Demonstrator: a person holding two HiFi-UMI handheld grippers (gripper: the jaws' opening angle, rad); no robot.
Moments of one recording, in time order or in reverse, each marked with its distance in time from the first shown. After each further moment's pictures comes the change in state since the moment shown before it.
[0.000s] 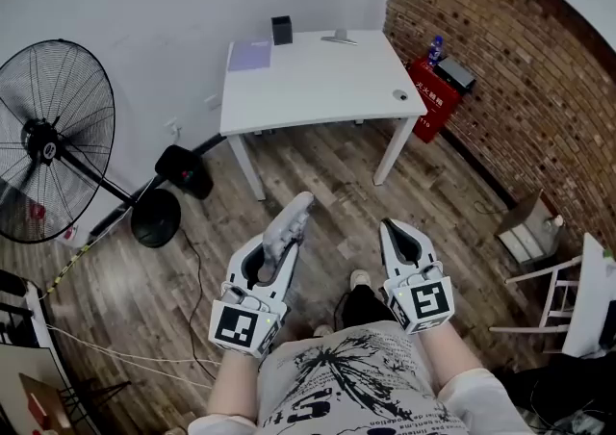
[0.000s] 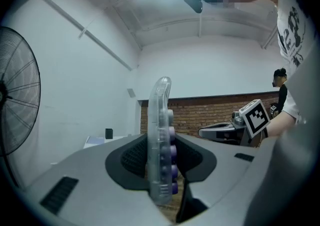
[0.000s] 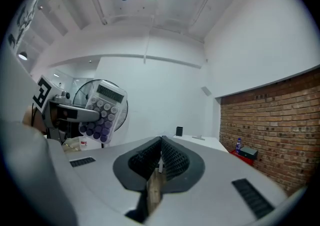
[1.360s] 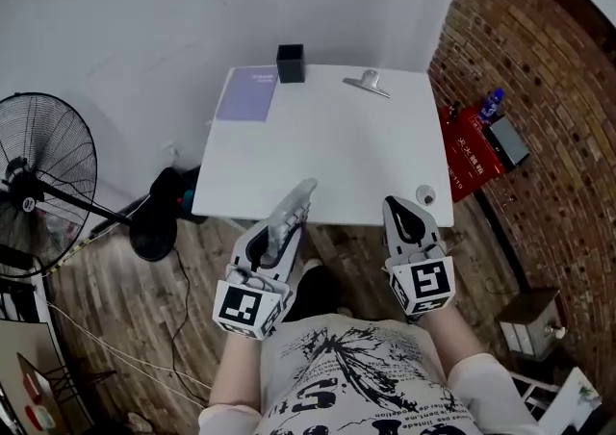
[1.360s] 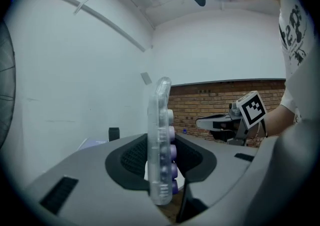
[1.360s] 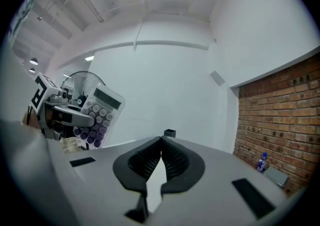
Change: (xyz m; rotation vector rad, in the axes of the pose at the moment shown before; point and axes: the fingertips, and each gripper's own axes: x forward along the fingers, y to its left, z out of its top) left arm 0.480 0.205 -0.004 -0.019 0.098 0.191; right arm 0.444 -0.337 0.013 -0.038 0.028 0.174
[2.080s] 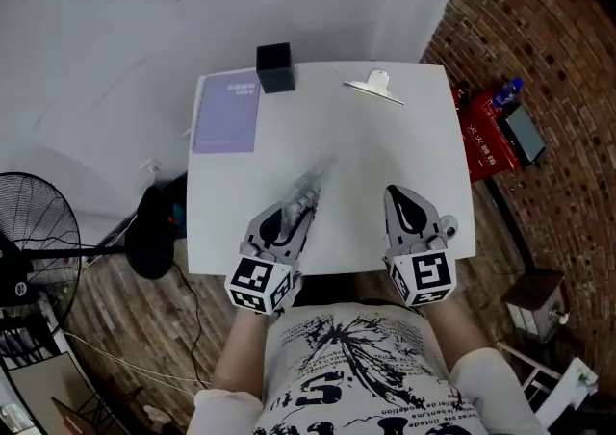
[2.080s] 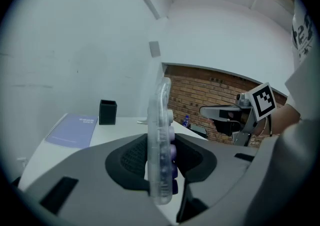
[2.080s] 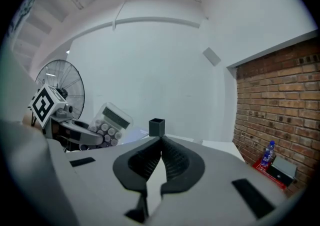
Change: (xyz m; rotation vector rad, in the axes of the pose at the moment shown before) left arm 0.236 0.164 -0.074 -0.151 0.227 -0.137; right arm 0.238 -0.087 -0.045 0.085 0.134 -0.097
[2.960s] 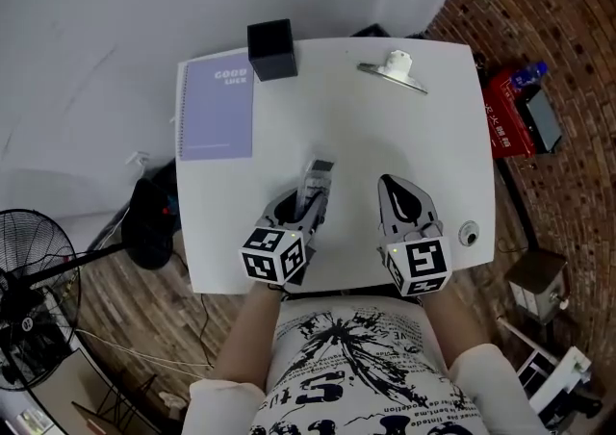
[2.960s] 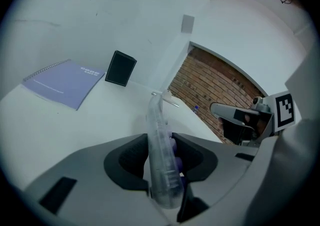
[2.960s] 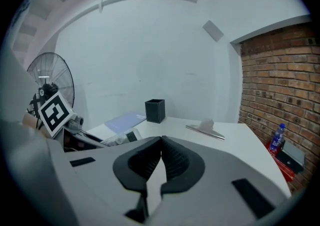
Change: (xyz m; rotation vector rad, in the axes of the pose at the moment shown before) left arm 0.117 0.095 -0.088 -0.338 0.236 -0.029; right arm 0.131 -0.003 -0.069 0.069 0.179 0.001
